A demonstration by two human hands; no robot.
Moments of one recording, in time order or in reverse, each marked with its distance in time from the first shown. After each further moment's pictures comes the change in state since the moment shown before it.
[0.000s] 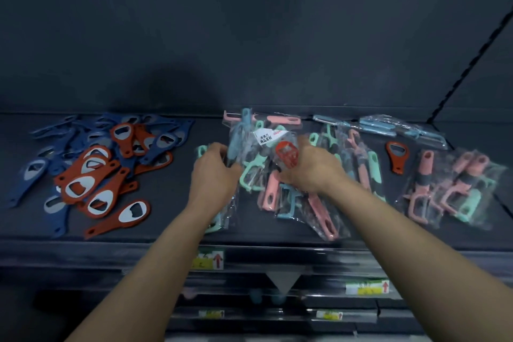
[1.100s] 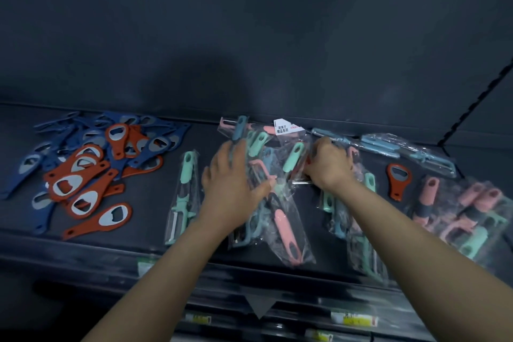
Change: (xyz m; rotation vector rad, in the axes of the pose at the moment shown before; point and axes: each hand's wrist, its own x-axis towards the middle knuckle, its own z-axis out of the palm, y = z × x) left_hand 0.000 0.015 0.048 0.320 -0.045 0.139; right_hand 0.063 0.049 -0.007 0.024 0.155 0.054
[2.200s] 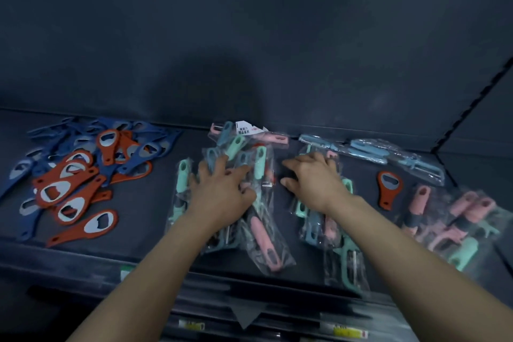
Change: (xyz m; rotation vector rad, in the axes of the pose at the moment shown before) left_hand 0.017 0.004 0.004 0.272 -0.225 -0.068; right_hand -0.011 0.015 -0.005 -0.260 -0.101 -0.466
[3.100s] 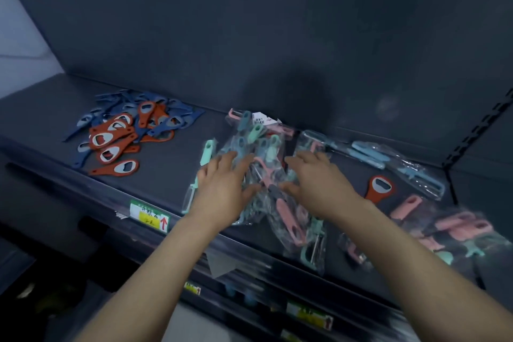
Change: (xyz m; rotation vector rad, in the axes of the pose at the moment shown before) left_hand -0.073 0.061 0.007 0.030 0.245 -0.102; right_hand -0.058 0.023 -0.039 0.008 -0.079 -0.260
